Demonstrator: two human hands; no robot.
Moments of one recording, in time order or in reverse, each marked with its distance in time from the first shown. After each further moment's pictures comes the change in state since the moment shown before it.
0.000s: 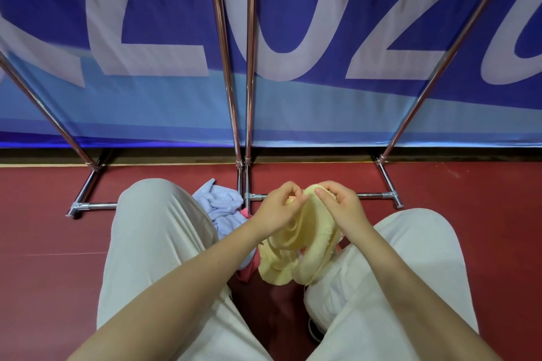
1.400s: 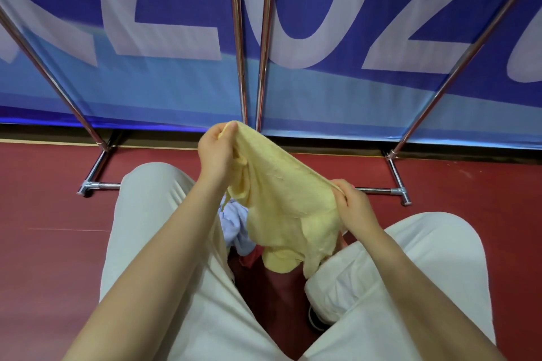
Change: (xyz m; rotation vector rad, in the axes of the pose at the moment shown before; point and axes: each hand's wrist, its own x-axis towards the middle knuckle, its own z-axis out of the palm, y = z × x) left_hand 0.009 0.031 -0.109 -0.392 0.760 -0.180; right_hand 0.007 0.050 -0.004 -0.399 -0.003 -0.020
